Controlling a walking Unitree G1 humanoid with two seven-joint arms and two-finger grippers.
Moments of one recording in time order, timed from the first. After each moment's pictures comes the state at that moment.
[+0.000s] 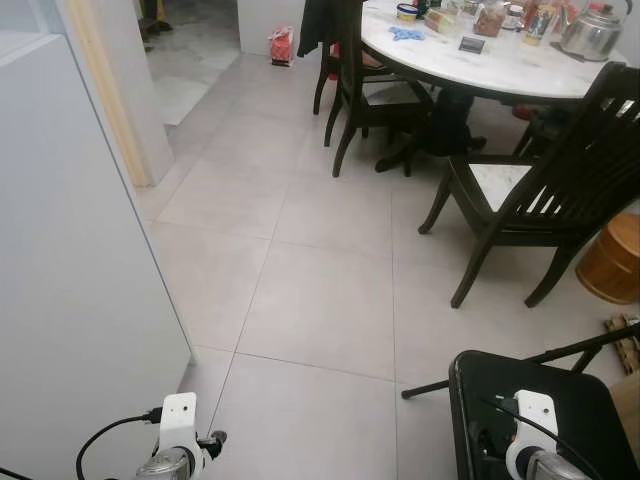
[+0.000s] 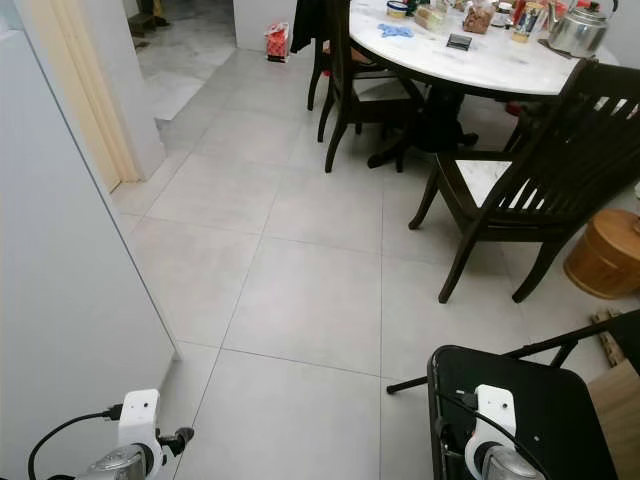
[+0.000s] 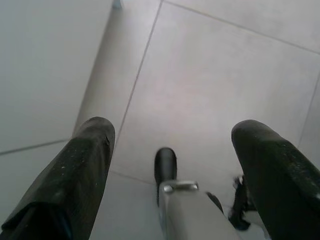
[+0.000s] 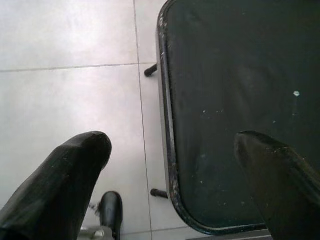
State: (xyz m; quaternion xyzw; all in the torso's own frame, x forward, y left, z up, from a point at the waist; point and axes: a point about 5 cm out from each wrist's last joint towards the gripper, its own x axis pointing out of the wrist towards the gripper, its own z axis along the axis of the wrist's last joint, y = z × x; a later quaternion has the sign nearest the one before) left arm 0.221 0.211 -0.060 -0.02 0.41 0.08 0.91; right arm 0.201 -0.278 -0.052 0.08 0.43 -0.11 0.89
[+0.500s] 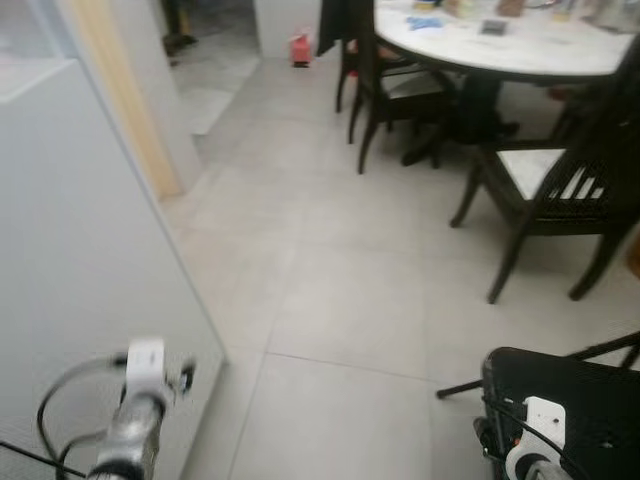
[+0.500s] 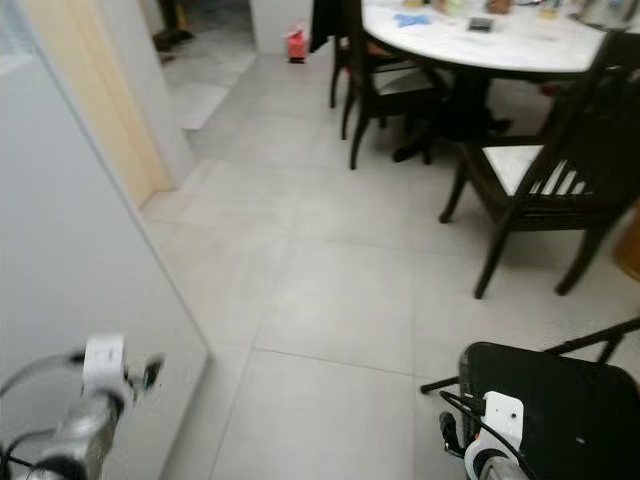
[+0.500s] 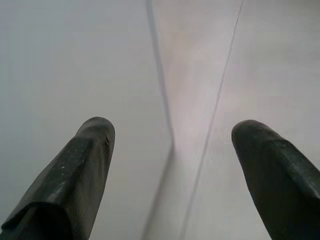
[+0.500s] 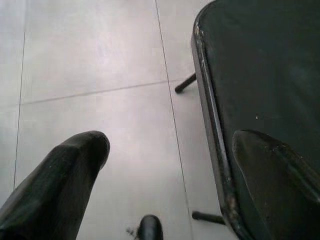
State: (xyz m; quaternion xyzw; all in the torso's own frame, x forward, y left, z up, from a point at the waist) left arm 0.290 0.242 0.019 0.03 0.16 0.08 0.98; right arm 0.189 -0.271 -0.057 0.09 0.36 -0.14 0.92
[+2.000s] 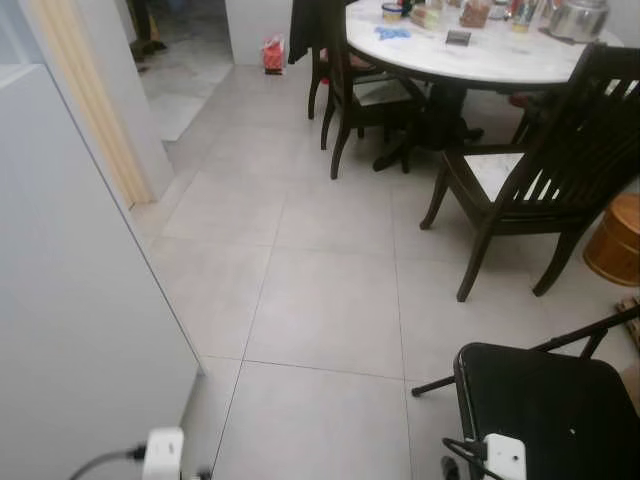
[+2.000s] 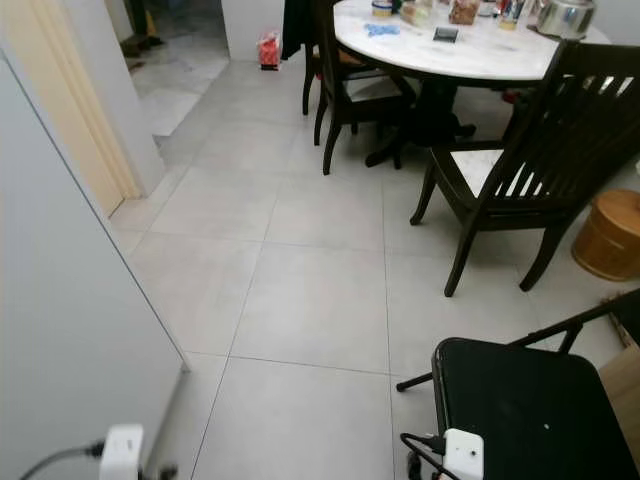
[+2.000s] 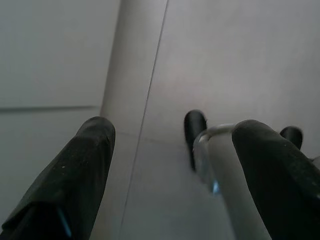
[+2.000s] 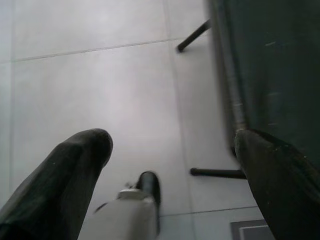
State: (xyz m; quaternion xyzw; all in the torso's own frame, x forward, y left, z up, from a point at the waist) left arm 0.156 0.224 -0.087 0.01 0.47 0.06 0.88; right arm 0.152 -0.211 -0.089 0.09 0.43 -0.09 0.90
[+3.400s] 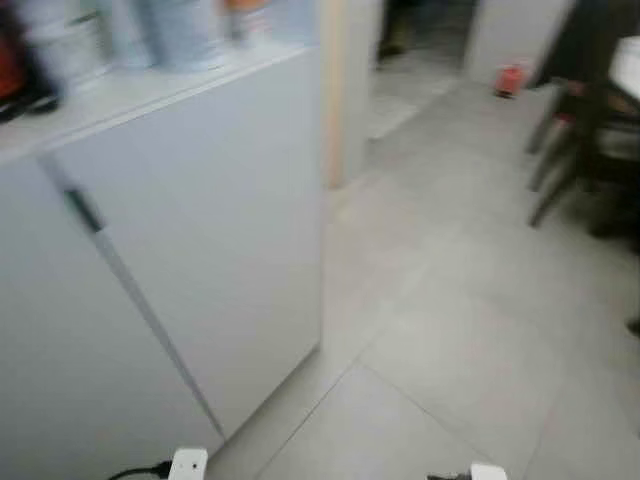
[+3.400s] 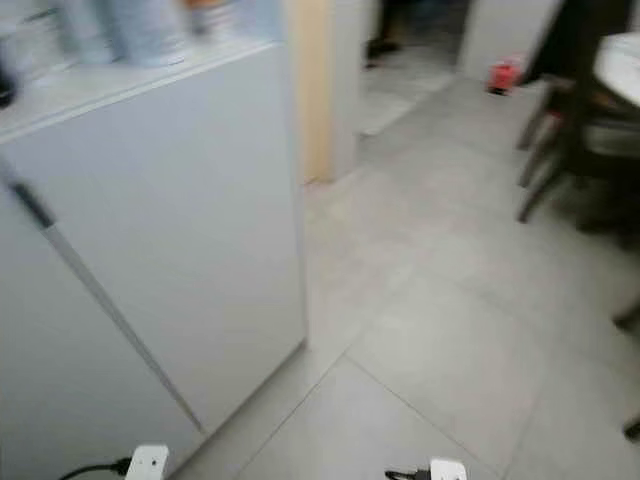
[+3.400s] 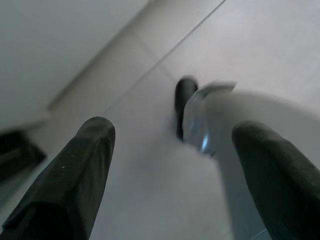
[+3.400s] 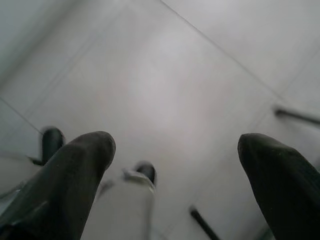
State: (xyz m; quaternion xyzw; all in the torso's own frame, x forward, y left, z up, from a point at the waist) left arm 0.151 0.203 -0.096 0.02 0.51 0.03 0.86; right arm 0.140 -0.200 -0.099 0.05 0.48 -0.04 0.87
